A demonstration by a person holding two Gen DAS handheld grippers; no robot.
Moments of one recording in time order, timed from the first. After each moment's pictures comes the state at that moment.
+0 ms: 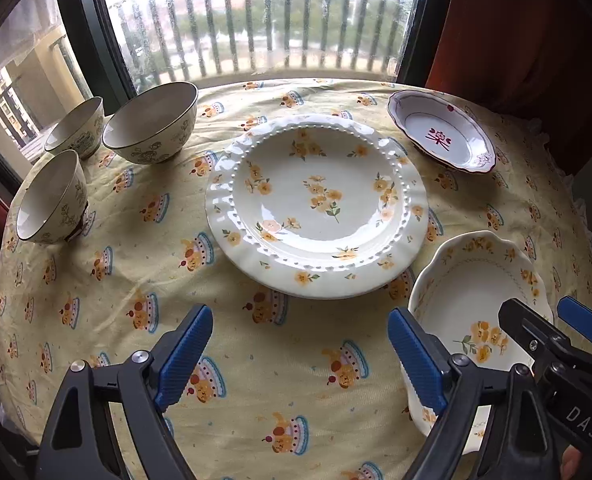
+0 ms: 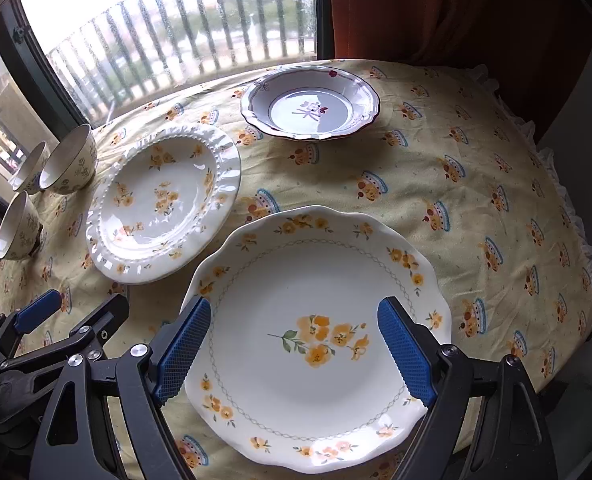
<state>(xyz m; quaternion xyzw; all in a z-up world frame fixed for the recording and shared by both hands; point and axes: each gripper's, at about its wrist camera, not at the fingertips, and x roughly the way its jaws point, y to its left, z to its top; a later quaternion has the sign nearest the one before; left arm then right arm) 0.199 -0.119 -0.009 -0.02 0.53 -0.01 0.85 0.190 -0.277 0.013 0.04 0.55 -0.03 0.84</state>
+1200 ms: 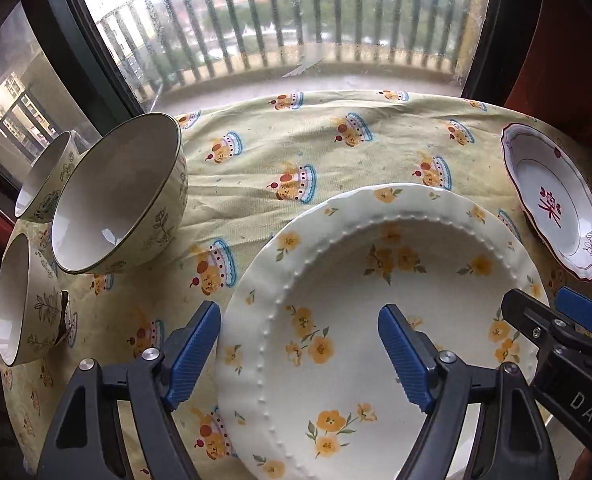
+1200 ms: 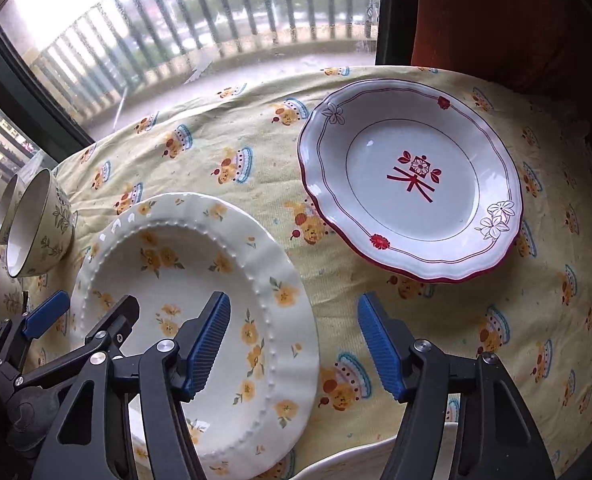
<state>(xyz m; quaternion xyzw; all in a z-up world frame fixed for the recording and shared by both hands) 0.352 -0.098 -0.067 0.02 0.55 0.06 0.83 0.367 -0.242 -0.055 0.04 0.58 0.03 0.81</state>
